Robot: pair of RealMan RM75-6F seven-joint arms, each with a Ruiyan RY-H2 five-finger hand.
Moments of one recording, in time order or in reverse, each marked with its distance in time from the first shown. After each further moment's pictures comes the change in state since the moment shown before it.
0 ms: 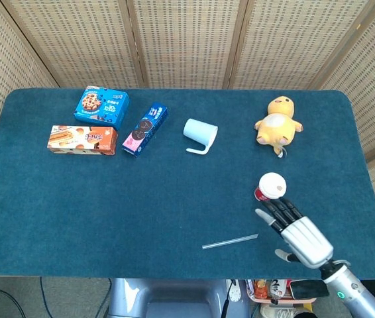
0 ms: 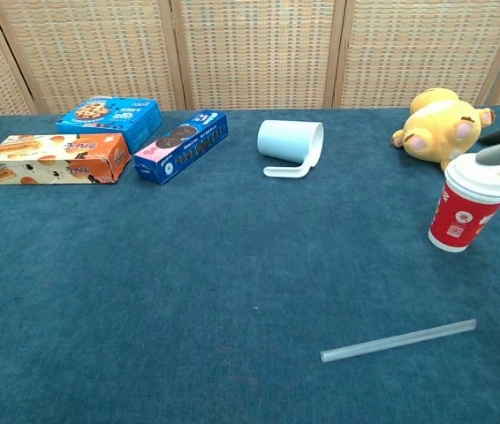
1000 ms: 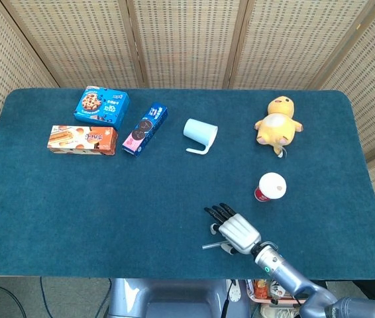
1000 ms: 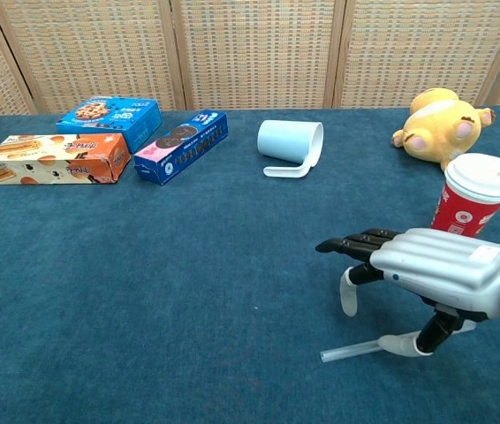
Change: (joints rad) left arm -0.019 0.000 -0.006 0.005 -0.034 -0.051 -0.005; right arm 0.176 -0.434 0.109 0.192 0.252 -0.372 -0.164
